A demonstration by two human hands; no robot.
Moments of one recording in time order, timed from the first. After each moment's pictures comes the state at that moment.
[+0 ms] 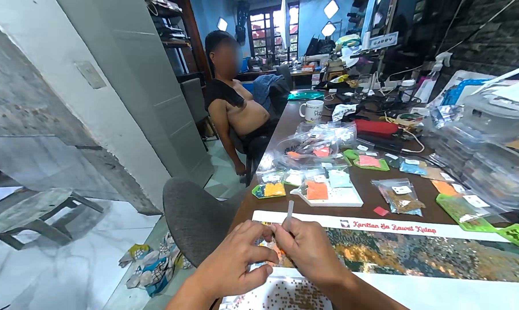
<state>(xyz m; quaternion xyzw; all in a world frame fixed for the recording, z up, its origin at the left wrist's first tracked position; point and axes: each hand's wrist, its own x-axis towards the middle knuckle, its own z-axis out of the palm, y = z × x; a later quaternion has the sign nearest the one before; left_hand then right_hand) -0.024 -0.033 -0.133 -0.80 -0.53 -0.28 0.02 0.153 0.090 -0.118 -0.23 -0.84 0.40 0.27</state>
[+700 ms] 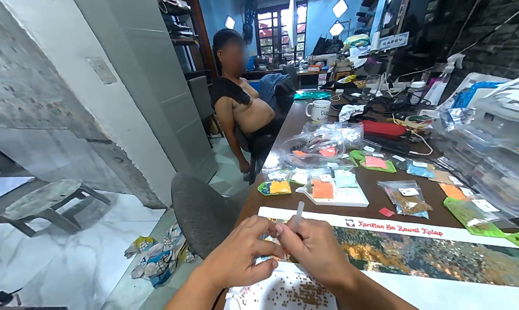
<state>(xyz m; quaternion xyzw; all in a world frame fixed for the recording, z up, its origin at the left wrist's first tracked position) -0.021 -0.034 -0.130 -0.80 -0.54 -0.28 0.00 0.156 0.087 -0.119 -0.11 -0.84 0.37 0.38</state>
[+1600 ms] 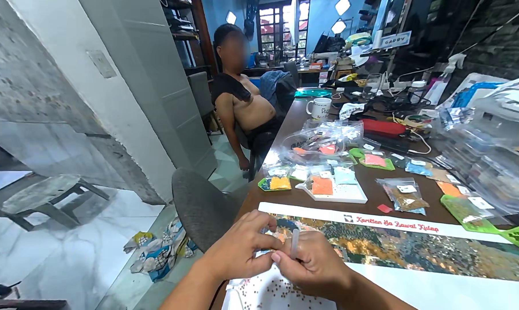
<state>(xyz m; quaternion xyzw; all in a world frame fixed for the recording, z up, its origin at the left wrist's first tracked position) -0.022 -0.033 -0.130 -0.80 -0.53 -0.28 0.01 0.165 0.083 -0.134 0.10 -0.84 0.37 0.38</state>
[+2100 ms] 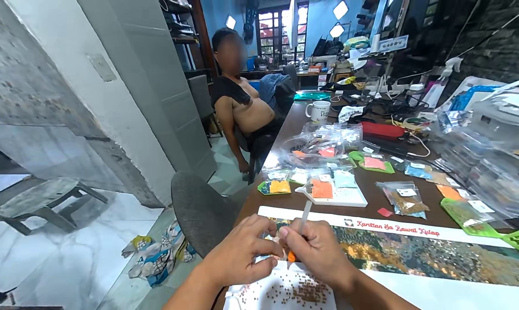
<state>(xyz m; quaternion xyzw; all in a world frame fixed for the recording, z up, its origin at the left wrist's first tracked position) -0.021 -0.034 -0.129 -0.80 -0.54 -0.28 0.00 0.159 0.091 -0.123 -0.02 -0.77 0.52 0.37</state>
